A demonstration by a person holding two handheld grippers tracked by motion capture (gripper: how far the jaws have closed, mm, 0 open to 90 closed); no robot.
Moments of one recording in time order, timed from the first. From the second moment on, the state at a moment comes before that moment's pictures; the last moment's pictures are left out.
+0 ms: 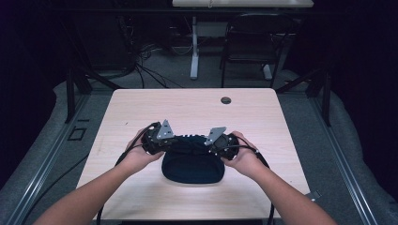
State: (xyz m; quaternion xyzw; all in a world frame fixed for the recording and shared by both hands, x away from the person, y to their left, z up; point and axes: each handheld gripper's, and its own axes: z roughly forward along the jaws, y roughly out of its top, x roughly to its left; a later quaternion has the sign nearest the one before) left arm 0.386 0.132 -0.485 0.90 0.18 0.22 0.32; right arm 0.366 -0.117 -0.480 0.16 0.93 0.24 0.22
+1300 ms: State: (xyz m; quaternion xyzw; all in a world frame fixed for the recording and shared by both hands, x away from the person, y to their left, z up) left arm 0.356 0.136 -0.510 0.92 0.17 0.17 0.32; right arm 0.334 -0.120 -0.507 0.17 0.94 0.24 0.20
